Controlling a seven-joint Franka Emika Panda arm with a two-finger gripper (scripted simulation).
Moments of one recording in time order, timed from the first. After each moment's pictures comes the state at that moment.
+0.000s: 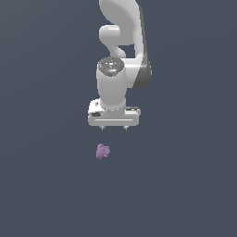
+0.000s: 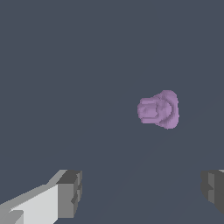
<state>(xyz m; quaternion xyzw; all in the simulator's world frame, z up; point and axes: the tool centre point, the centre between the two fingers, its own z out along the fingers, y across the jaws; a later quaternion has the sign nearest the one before) 0.004 -0.019 0.163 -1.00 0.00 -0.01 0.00</state>
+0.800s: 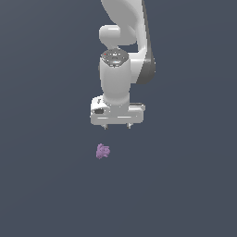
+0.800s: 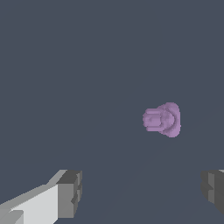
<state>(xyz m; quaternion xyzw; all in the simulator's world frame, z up) 0.012 -0.005 0.184 -1.00 -0.02 -0.03 0.01</state>
